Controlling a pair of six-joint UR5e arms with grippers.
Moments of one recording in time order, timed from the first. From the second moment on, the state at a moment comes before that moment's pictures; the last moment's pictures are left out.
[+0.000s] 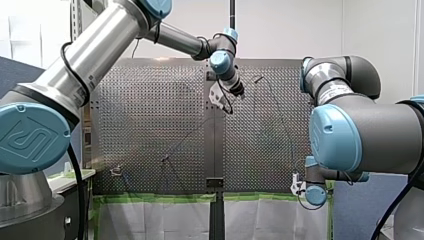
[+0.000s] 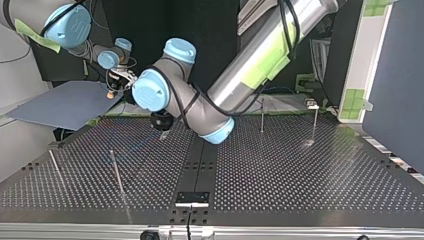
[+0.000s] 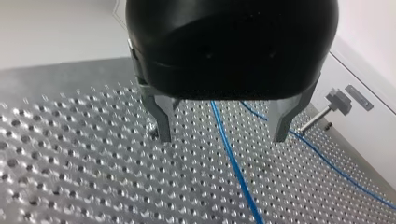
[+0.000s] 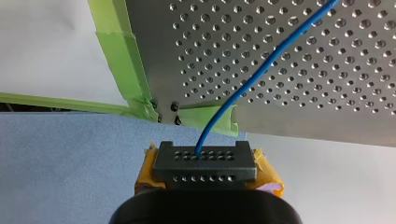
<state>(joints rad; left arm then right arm) -0.71 -2.17 -0.98 -3.44 -1.85 -2.50 1.66 -0.44 1.62 -1.00 1.72 1.57</state>
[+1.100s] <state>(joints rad) -0.80 -1.97 -1.13 -3.40 -1.98 -2.26 1.66 -0.44 1.62 -1.00 1.72 1.58</state>
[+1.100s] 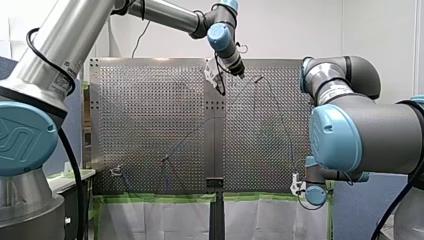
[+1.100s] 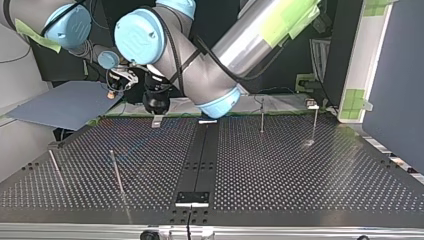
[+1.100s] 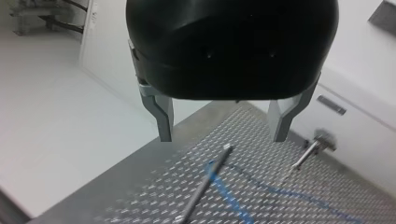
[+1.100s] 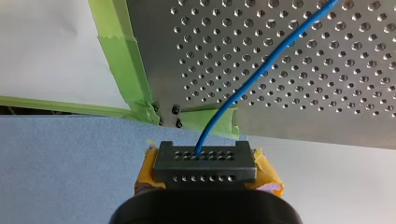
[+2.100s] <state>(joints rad) -0.70 -1.68 -1.43 -3.10 -2.08 -1.96 1.66 -0.44 1.62 -1.00 1.72 1.57</state>
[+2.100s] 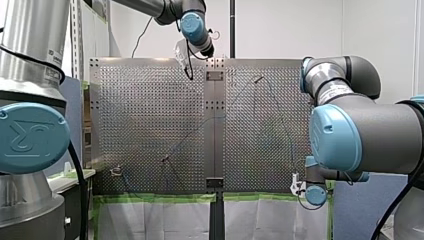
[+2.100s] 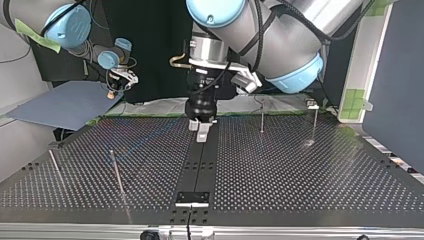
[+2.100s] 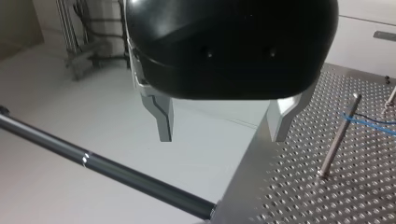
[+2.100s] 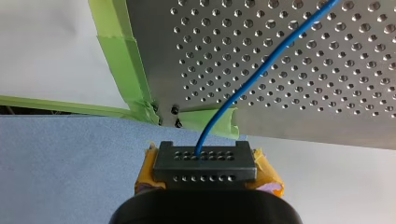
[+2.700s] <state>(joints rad) -0.74 -1.60 -1.60 -2.93 -2.08 -1.82 1.66 -0.44 1.61 -1.01 1.70 1.58</state>
